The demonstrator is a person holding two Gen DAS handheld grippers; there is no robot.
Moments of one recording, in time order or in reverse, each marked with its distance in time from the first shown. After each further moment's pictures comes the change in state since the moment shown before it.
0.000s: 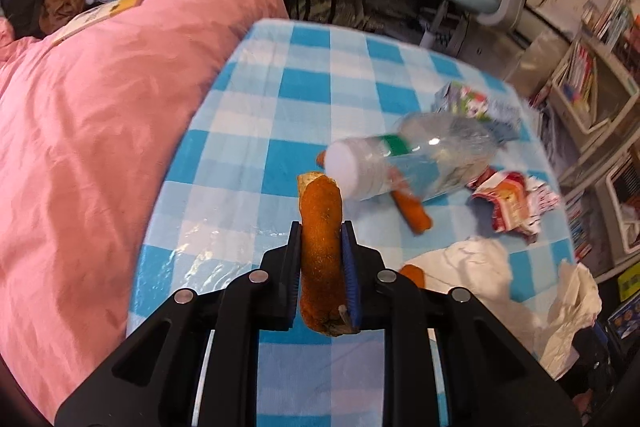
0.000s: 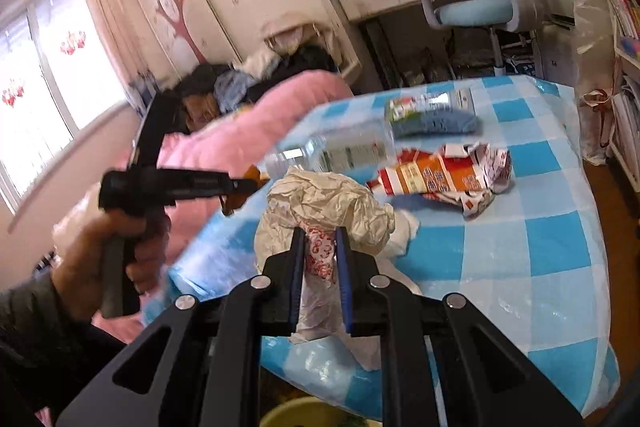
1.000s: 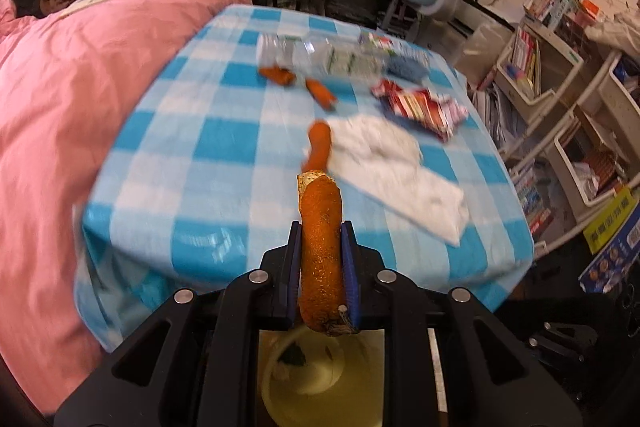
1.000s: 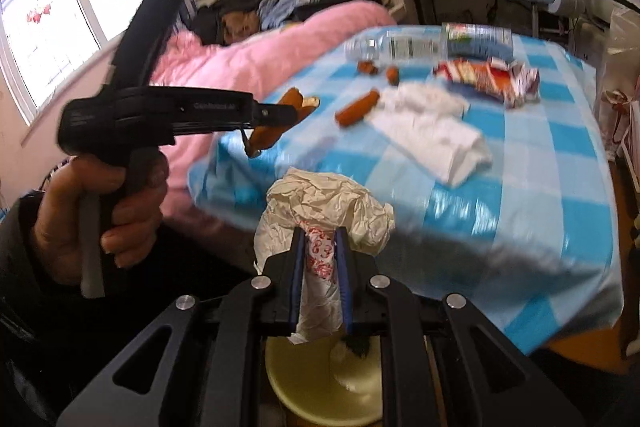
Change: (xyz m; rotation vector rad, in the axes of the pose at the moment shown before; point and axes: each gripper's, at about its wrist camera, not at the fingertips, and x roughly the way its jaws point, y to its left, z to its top) left arm -0.075 -0.038 -0.144 0.018 -0.031 -0.113; right arm -0.038 0.059 -0.090 -0.170 0.268 0.023
